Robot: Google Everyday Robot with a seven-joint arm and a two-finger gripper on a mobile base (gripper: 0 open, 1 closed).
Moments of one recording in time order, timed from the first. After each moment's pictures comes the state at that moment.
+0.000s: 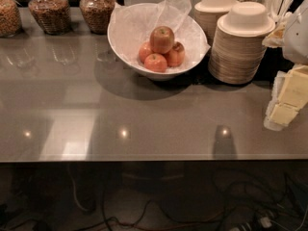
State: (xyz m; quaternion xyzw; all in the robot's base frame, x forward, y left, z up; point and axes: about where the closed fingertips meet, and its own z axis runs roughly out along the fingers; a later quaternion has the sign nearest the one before) arm 0.438 -0.217 0.976 -0.60 0.78 -0.03 0.16
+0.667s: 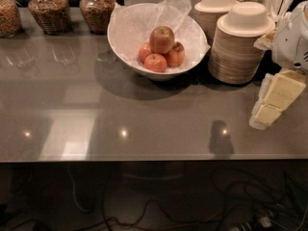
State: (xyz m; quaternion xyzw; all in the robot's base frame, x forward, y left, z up) arm 0.452 -0.205 0.964 -0.59 0.78 -0.02 0.20
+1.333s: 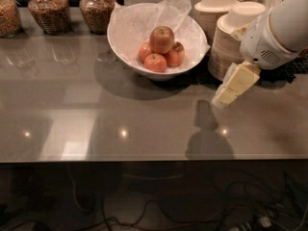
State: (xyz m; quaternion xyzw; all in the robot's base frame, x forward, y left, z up) arm 0.524 -0.170 0.948 -0.56 0.77 0.00 0.30
